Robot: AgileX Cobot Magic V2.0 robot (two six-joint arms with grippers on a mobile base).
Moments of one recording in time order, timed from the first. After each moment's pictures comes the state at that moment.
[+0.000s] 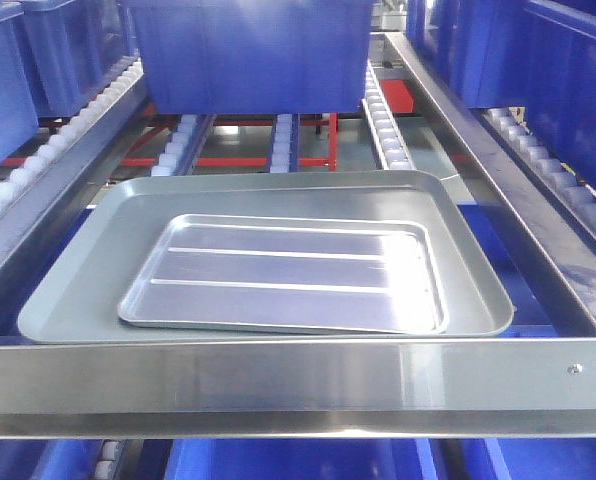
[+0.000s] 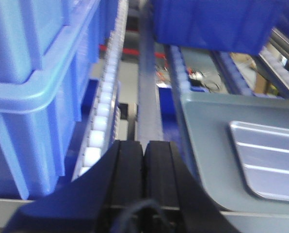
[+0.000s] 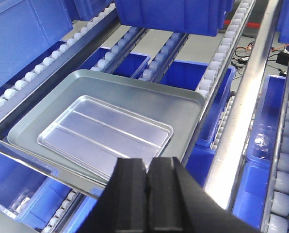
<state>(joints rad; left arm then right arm) -0.10 -0.01 -0.02 -0.01 0.17 -0.07 0.58 0.33 -0.47 -0.28 0.48 0.38</state>
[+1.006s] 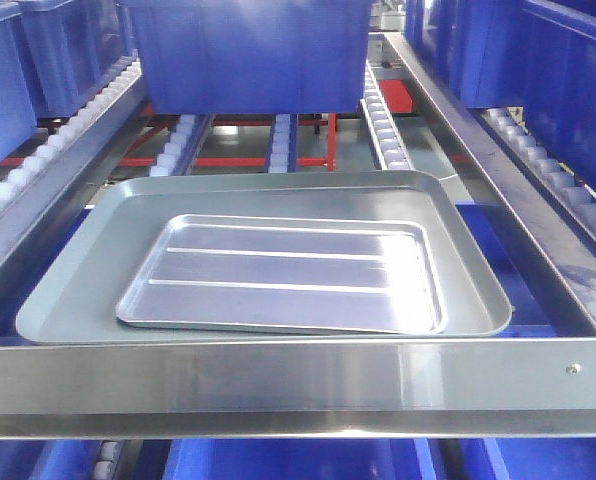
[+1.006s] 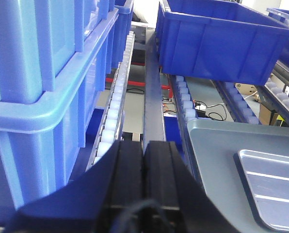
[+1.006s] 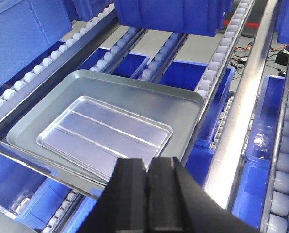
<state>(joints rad) -0.08 -0.01 0.03 -0.01 0.01 -0.07 0.58 0.33 -0.47 -0.28 0.47 0.38</state>
